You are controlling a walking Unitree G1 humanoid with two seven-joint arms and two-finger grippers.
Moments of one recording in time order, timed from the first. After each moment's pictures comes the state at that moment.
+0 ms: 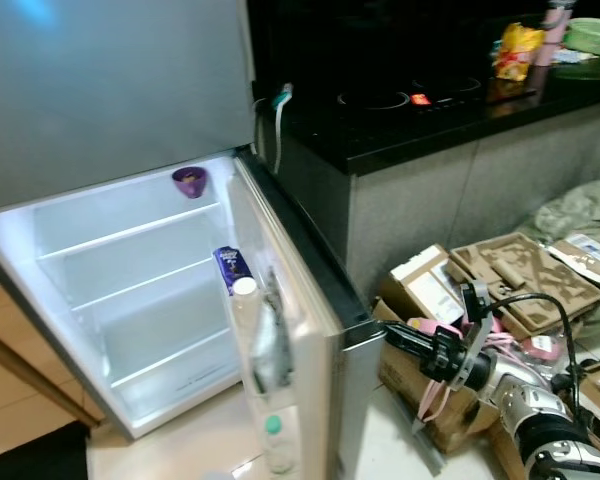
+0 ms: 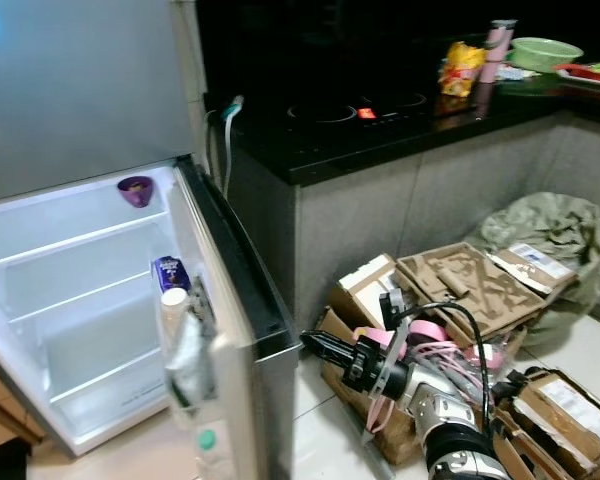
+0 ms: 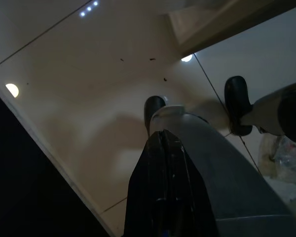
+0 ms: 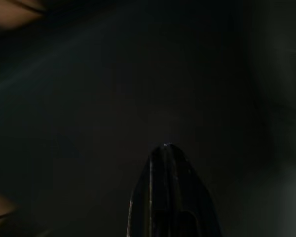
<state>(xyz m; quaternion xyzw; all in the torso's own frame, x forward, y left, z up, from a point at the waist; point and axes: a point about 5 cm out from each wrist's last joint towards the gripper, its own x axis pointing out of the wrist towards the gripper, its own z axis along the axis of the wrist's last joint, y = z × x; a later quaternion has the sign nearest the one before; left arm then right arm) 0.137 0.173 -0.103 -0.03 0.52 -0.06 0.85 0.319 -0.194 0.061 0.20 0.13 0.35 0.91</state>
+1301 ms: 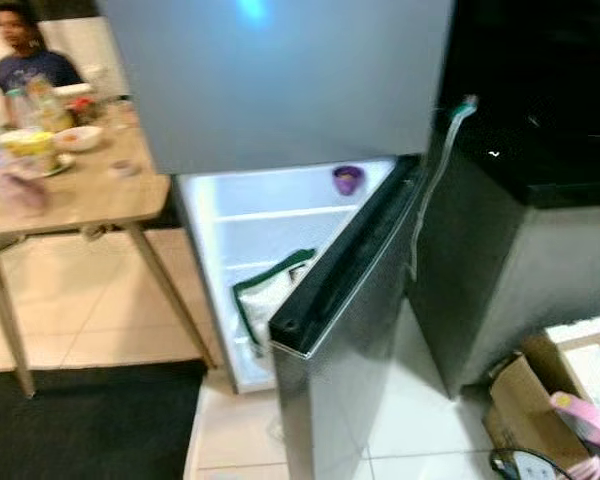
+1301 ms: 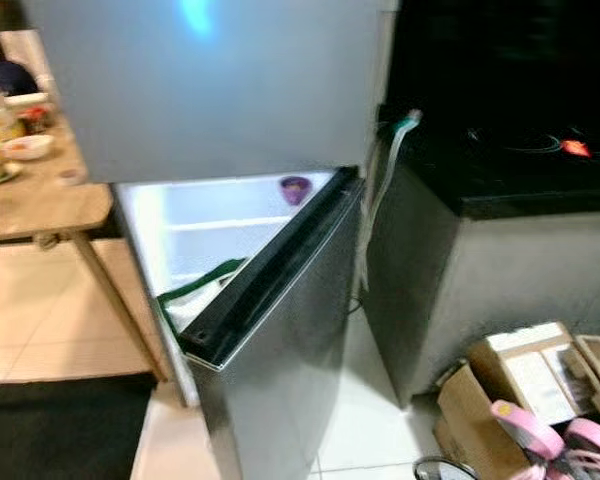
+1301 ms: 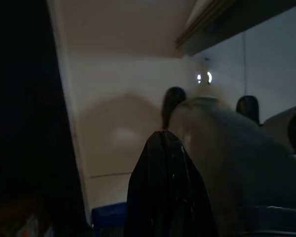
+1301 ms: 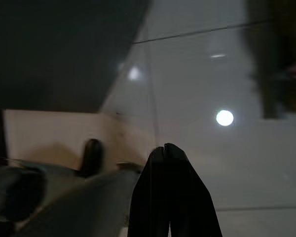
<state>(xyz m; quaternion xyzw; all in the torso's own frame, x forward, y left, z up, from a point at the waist) 0.133 0.174 -0.105 -0.03 0.52 -0.05 0.85 0.166 -0.253 -0.075 0.06 0.47 -0.01 0.88</state>
